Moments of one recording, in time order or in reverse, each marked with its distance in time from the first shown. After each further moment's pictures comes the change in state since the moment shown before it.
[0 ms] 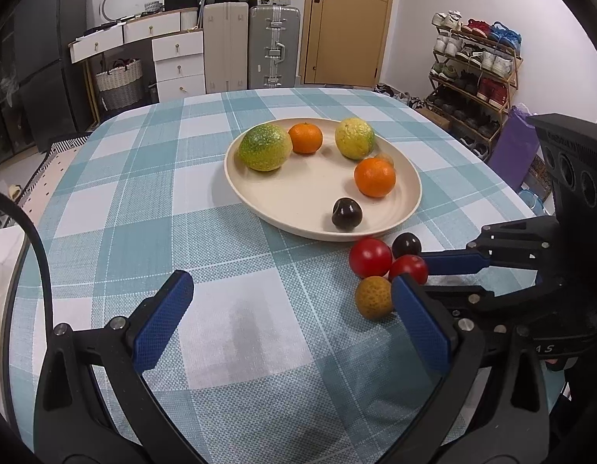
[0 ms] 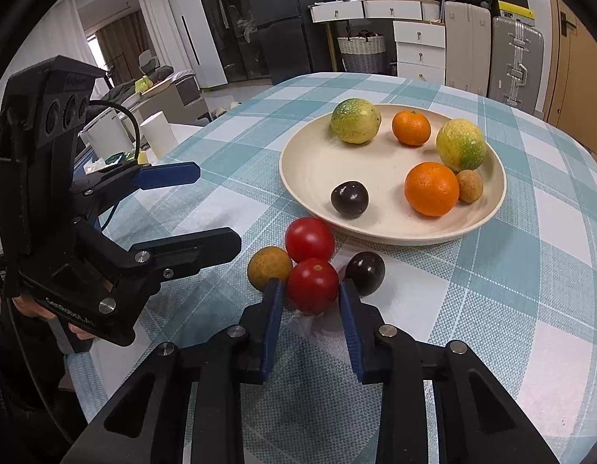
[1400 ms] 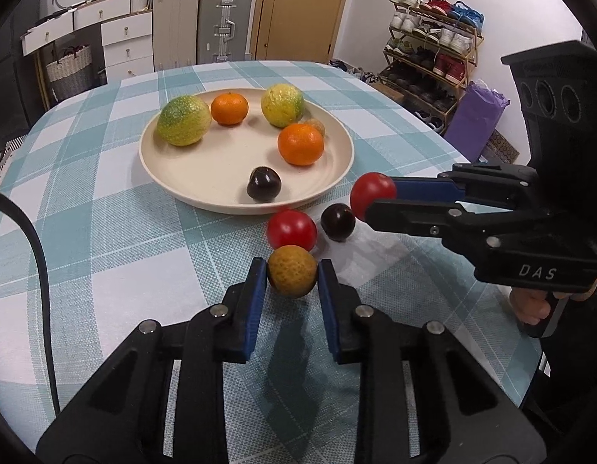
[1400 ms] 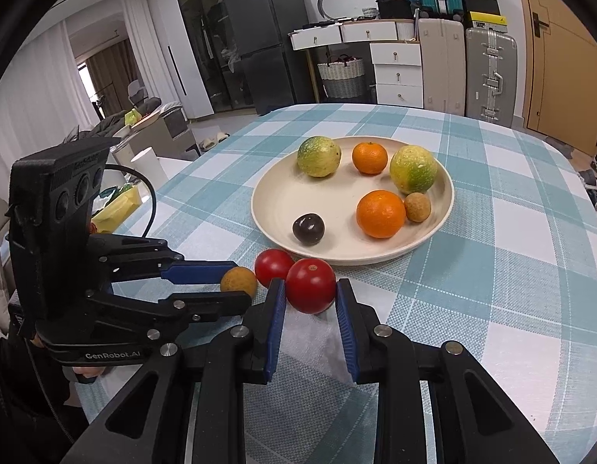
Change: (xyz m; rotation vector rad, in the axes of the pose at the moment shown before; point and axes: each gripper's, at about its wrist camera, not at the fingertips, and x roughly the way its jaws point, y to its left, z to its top) left arm 0.013 -0.034 -0.006 0.055 0.087 -0.178; right arm -0.032 -0.022 -0.001 0.061 -0.116 -0.035
